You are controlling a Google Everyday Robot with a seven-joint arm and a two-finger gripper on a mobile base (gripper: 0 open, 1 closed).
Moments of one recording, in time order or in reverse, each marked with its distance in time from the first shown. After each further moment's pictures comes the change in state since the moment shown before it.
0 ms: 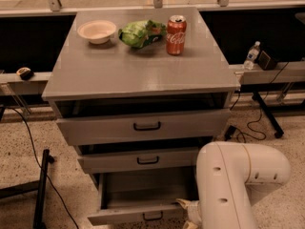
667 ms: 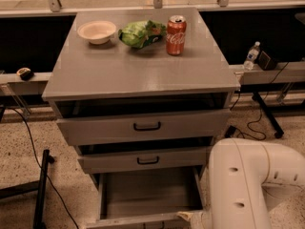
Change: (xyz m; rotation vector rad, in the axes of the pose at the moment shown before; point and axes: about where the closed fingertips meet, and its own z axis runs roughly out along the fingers) arm -0.026 0.048 -0.028 -0.028 -0.005 0.034
